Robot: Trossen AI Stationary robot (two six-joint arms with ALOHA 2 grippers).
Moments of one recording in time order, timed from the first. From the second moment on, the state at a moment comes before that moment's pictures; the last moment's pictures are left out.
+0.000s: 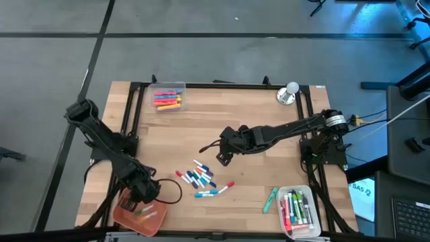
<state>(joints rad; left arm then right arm) -0.79 1.38 0.89 -0.88 0.26 -0.53 0.17 1.74 1.42 -0.74 0.35 0.77</state>
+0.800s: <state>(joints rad) -0.42 1.43 0.75 -0.49 -0.14 -0.06 0.21 1.74 1.42 -0.75 0.36 0.81</state>
